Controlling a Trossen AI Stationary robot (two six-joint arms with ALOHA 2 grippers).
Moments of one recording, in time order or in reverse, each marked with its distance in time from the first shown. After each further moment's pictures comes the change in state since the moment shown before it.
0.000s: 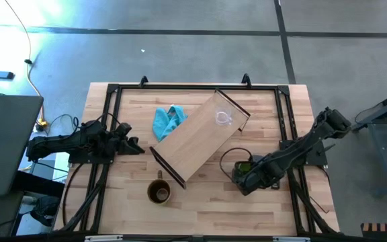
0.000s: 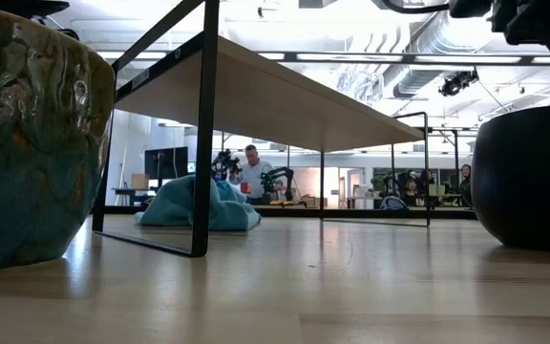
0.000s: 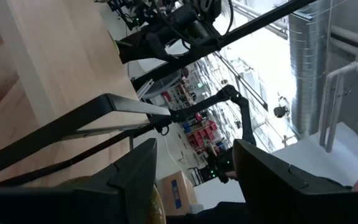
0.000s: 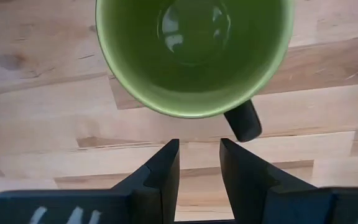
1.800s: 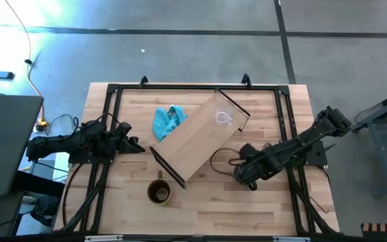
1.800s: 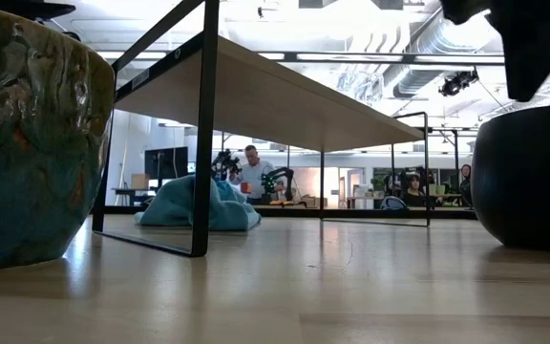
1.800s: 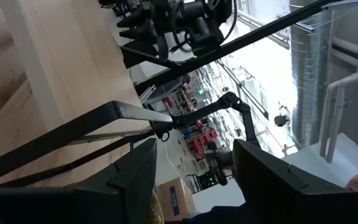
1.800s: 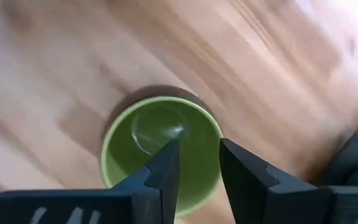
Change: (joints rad) left arm 0.000 0.000 0.000 0.000 -0.035 -0.027; right arm -0.071 -0.011 0.064 -0.252 0.268 -0.937
